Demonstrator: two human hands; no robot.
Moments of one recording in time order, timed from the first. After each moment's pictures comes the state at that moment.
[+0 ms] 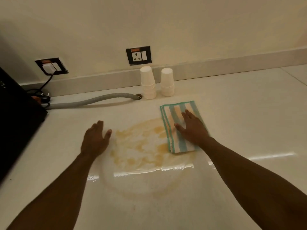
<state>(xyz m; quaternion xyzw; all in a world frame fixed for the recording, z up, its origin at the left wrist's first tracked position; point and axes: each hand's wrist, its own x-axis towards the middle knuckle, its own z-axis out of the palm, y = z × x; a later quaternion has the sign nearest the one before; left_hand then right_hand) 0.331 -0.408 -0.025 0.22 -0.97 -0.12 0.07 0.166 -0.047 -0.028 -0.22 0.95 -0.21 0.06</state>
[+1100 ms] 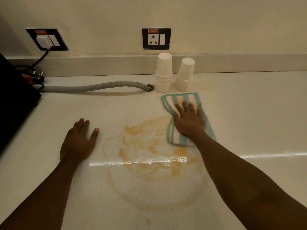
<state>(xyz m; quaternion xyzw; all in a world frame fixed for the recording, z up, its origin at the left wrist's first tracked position) 0.363 -0.489 -0.070 0.27 -0.95 -0.12 0.06 0.139 -0.141 -0.045 -0.20 0.98 -0.08 0.06</state>
